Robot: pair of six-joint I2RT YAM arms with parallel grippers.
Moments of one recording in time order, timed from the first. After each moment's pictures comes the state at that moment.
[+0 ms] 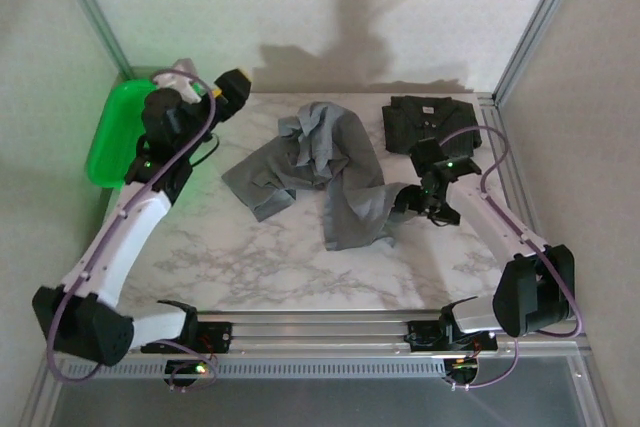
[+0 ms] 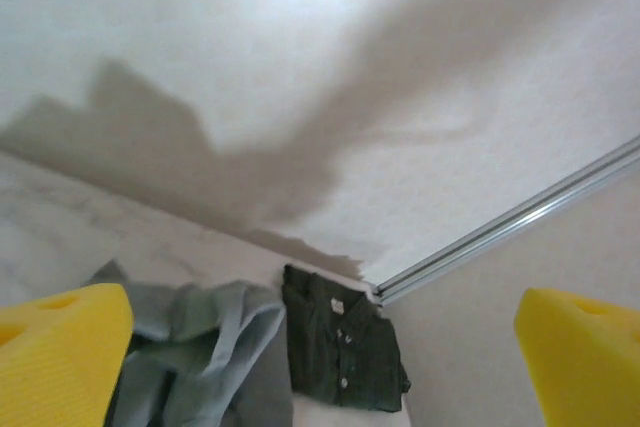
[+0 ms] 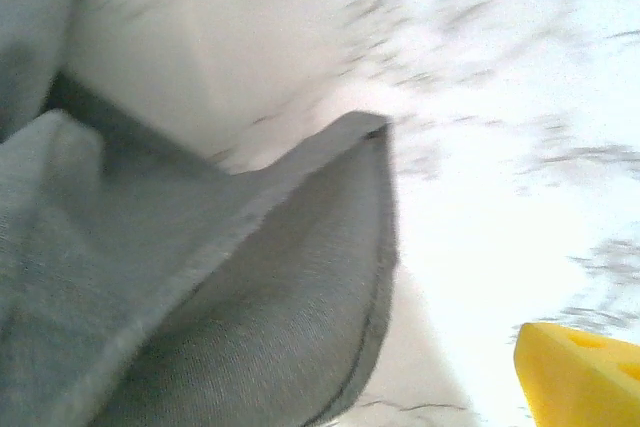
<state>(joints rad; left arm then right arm) -0.21 1.24 1.17 -0.07 0.13 -0.81 0.32 1.38 1.13 -1.10 0.19 0.53</state>
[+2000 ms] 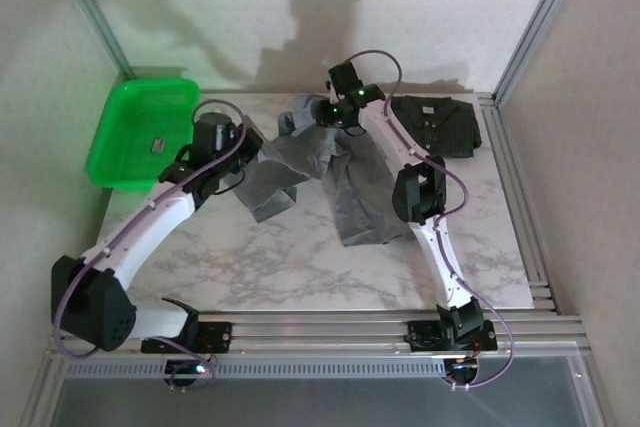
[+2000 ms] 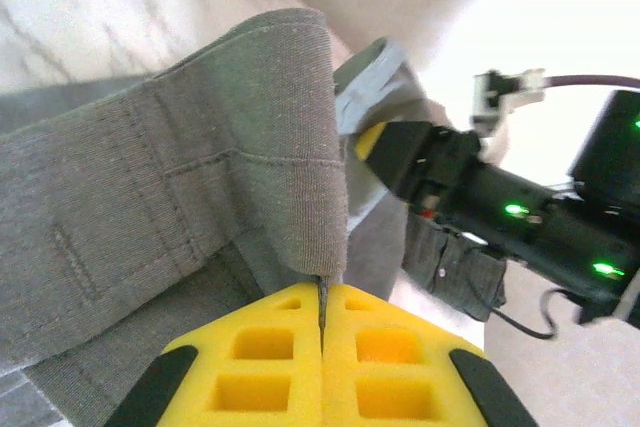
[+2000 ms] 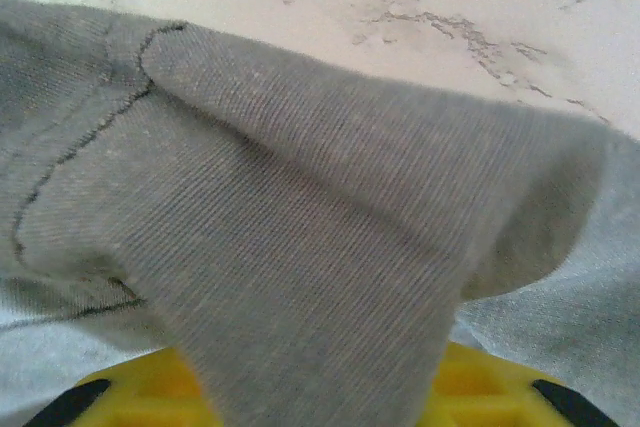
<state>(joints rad) -0.33 1.30 1.10 -0.27 0.02 -0.97 0.48 2.56 2.55 -0.92 -0.13 0.35</state>
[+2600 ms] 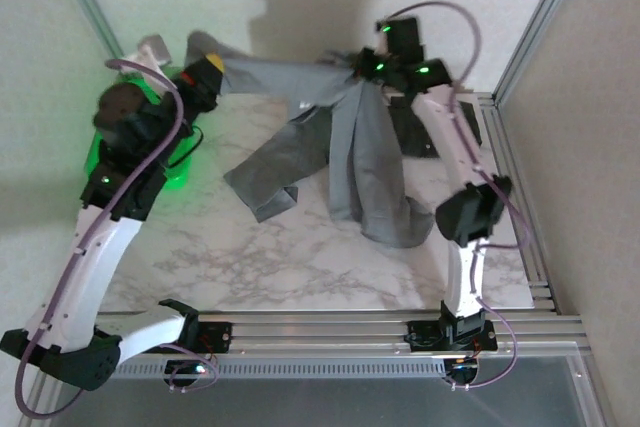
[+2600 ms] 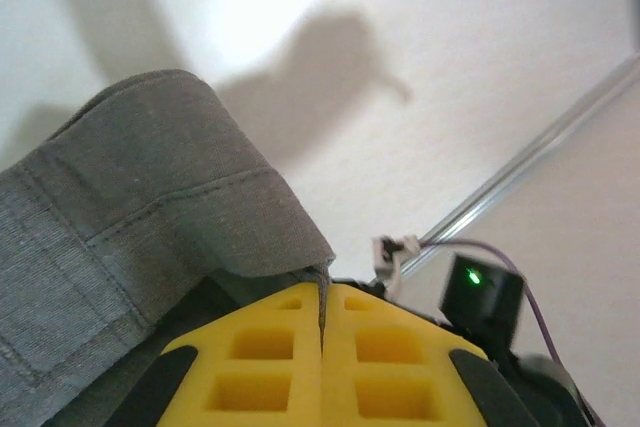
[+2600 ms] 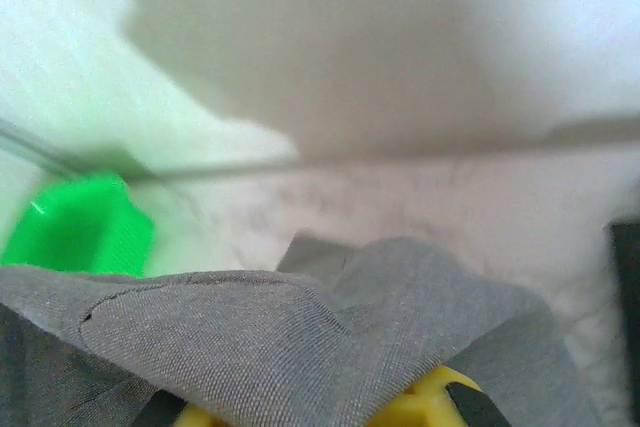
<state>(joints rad) -0.34 1.13 1.54 -0.24 0.04 -0.72 0.35 1.98 2.33 -0.80 -0.13 0.45</state>
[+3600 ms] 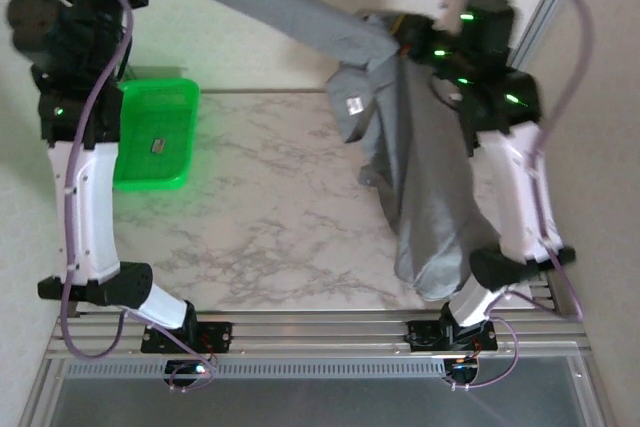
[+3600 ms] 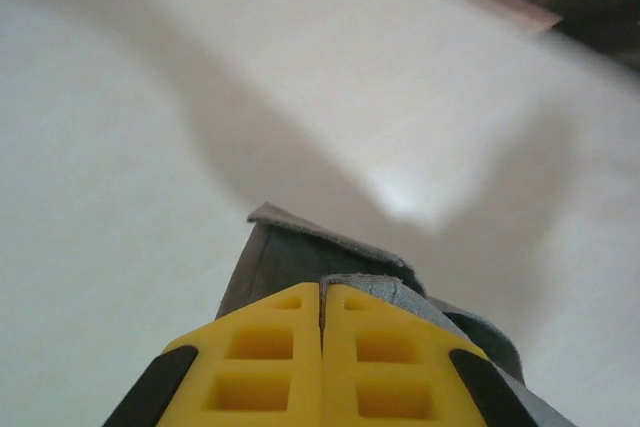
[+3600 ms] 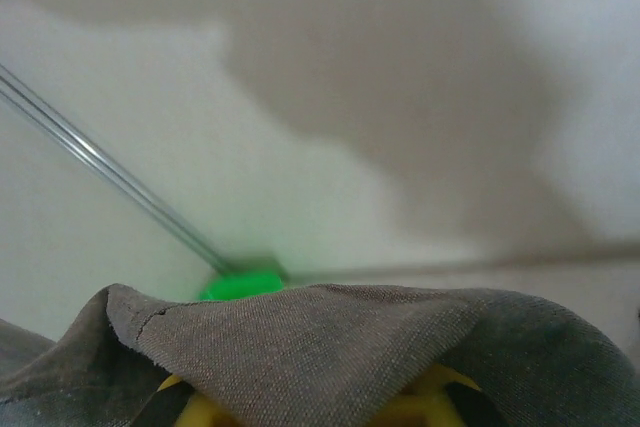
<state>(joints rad) -0.01 1.54 2.18 -0.28 -0.01 -0.36 0.40 1.72 2.34 -0.87 -0.13 0.54</state>
